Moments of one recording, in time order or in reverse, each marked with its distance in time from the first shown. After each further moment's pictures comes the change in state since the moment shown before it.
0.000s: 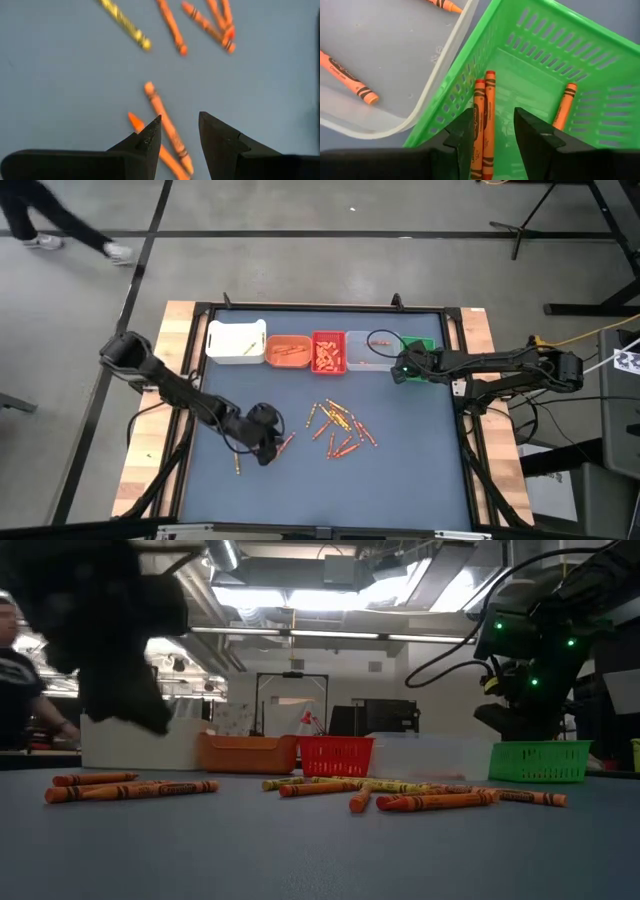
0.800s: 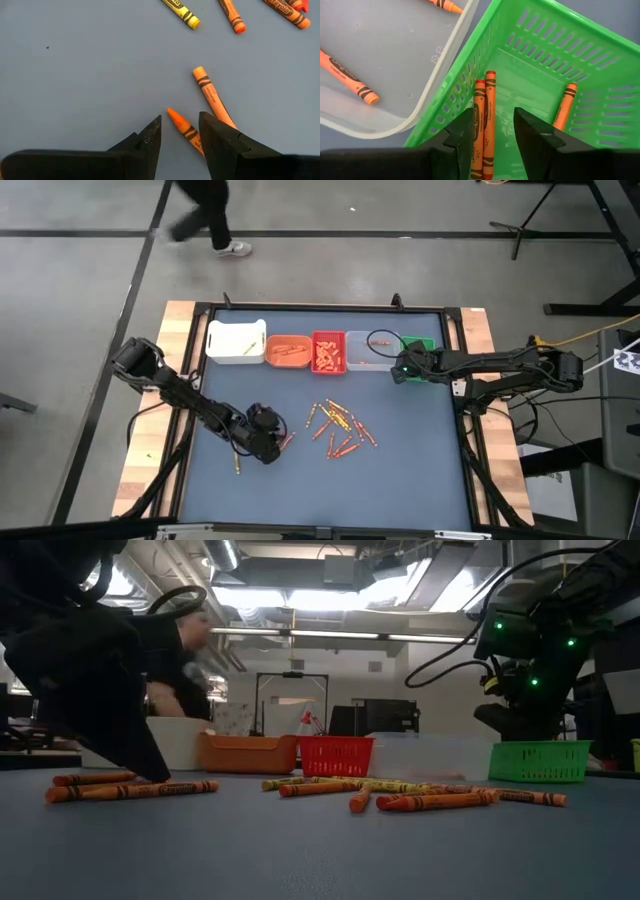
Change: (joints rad) left arm -0.024 0.140 0.000 -0.010 -0.137 0.002; right arm 0.000 0.000 0.000 0.001 0.000 0.000
